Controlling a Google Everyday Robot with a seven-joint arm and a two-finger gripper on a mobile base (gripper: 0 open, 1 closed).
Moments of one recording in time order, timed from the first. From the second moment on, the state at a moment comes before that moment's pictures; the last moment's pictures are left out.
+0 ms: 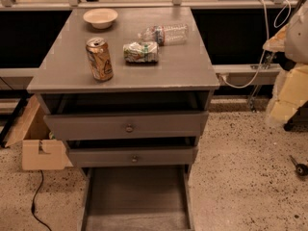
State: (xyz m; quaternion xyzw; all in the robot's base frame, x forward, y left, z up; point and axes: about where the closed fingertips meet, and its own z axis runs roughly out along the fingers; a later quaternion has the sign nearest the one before) arm 0.438 -0.217 0.976 -0.60 0.78 -0.03 0.16
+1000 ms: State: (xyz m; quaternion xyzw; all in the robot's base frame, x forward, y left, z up) arm 0.478 -0.190 0.965 -0.59 0.78 0.02 0.22
